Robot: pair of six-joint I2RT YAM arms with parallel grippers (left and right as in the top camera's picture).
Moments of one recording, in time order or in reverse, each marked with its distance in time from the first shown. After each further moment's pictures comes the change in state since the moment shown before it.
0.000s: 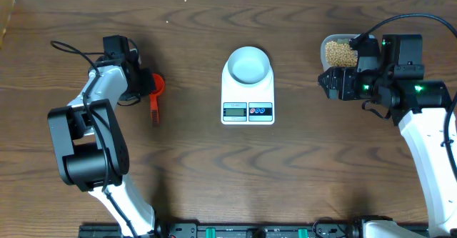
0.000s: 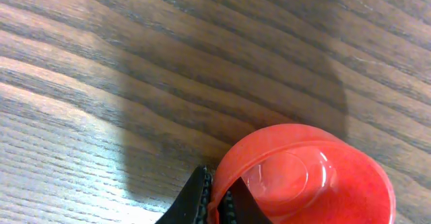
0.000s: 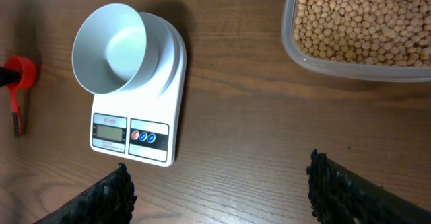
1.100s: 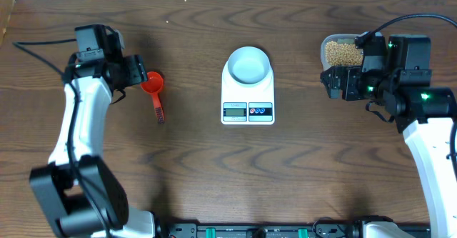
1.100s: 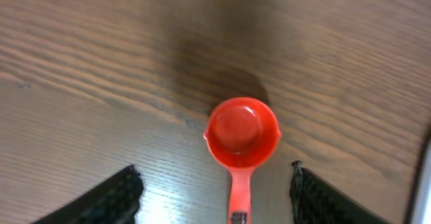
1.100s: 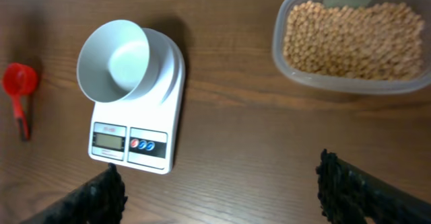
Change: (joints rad) left arm 0.020 -0.293 0.000 -0.104 0.016 0.060; right arm 0.000 -0.051 0.000 0.008 0.024 -0.004
